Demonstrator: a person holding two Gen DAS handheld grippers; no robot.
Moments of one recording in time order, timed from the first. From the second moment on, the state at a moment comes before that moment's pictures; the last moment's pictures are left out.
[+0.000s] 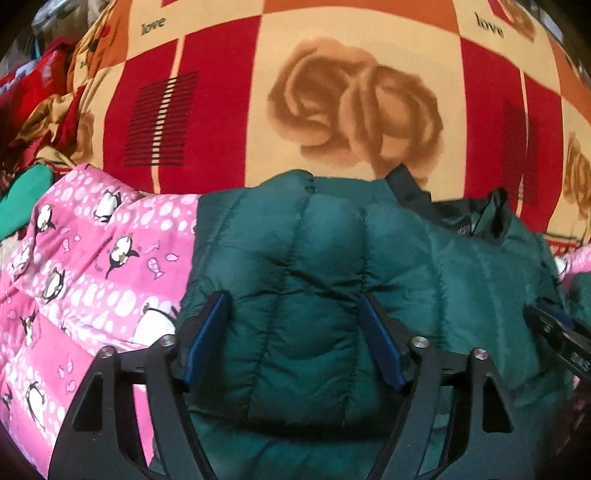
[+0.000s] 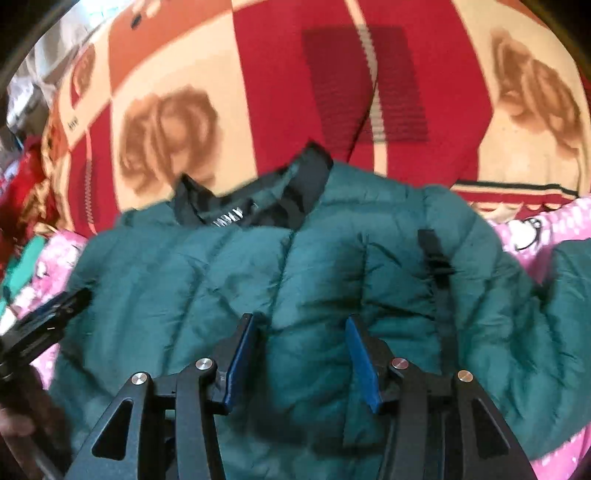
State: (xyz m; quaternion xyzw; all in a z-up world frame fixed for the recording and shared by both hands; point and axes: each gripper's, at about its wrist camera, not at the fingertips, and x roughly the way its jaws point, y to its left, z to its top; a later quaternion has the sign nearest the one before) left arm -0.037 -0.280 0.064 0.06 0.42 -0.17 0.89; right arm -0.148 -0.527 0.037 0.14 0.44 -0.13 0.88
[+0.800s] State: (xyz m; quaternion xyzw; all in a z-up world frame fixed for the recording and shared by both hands) left arm -0.050 -0.282 0.058 0.08 0.41 -0.17 0.89; right arm -0.181 -0.539 0.044 0.15 0.46 -0.15 0.86
